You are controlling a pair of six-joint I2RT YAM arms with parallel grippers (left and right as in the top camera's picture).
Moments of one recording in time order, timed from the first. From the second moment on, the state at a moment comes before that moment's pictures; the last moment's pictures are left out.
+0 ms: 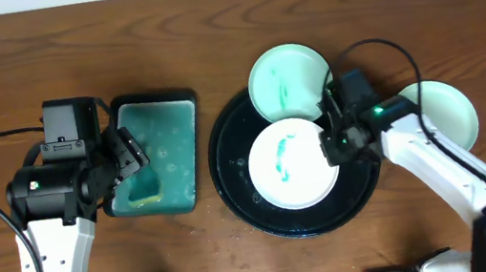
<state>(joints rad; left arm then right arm) -0.05 1.18 1.21 -1.16 -0.08 -0.48 0.35 1.55 0.94 -0.74 -0.05 0.18</state>
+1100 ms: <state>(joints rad) -0.05 1.27 1.20 -1.21 0.07 -0.48 0.35 1.50 0.73 -0.68 -0.22 0.62</state>
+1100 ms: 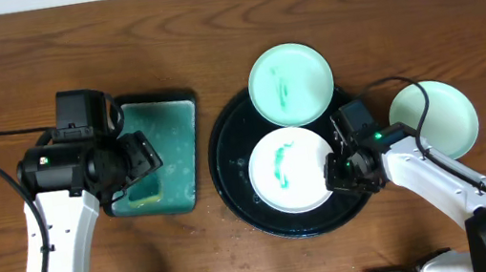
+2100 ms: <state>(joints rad) -0.05 1.47 0.97 -0.94 -0.05 -0.47 0.33 1.50 1.02 -0.84 -0.13 0.20</state>
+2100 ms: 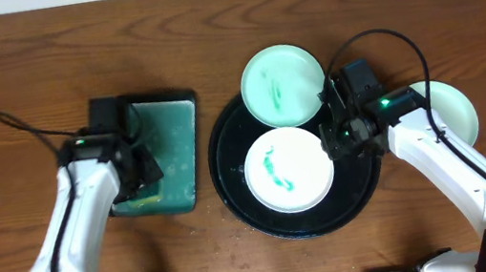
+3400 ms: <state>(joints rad) -0.06 1.71 0.94 -0.74 -0.13 -0.46 0.26 1.50 1.02 -0.94 -0.22 0.23</state>
